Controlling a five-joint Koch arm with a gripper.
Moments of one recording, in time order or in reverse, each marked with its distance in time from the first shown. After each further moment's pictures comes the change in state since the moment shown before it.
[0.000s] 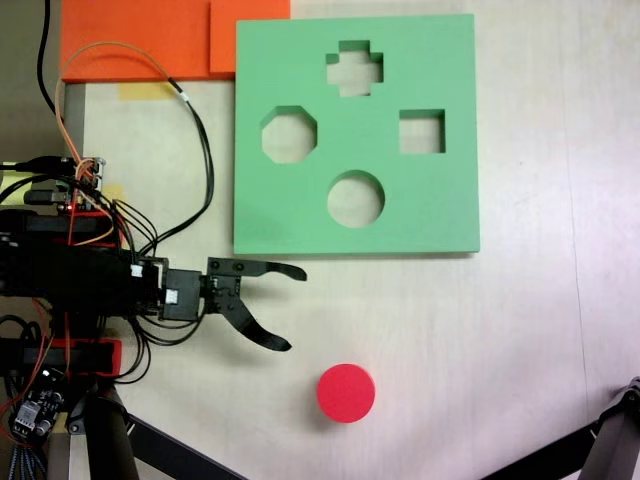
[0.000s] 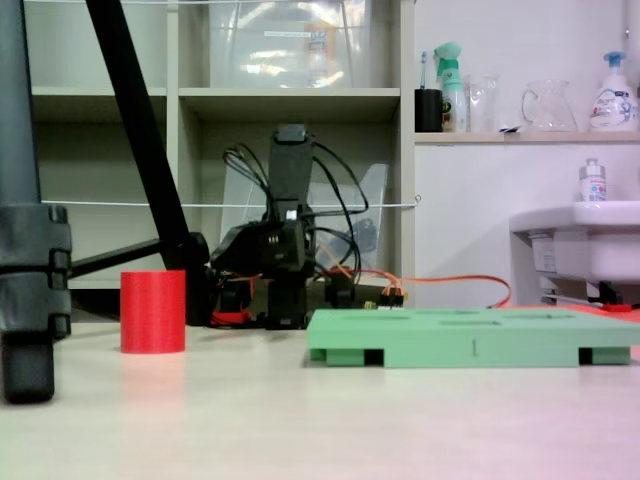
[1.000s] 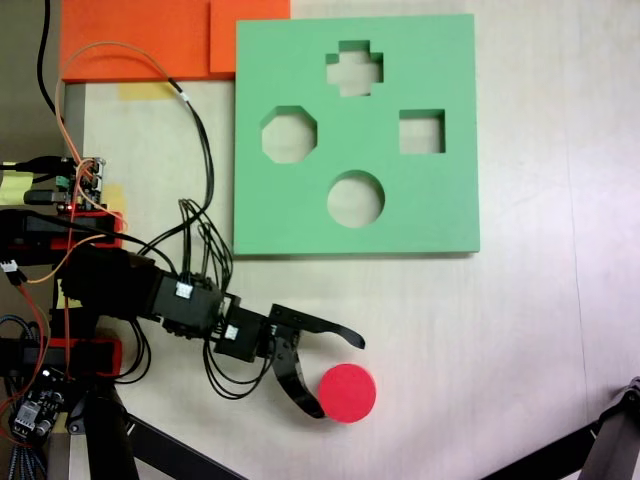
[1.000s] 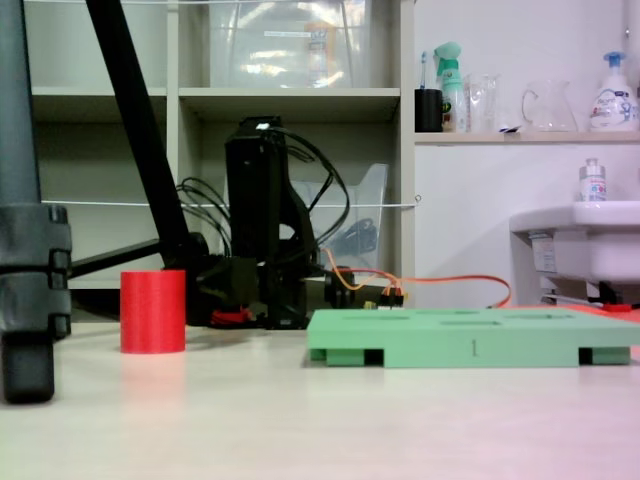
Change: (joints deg) arm 14.9 -54.4 -23.7 -45.5 -1.8
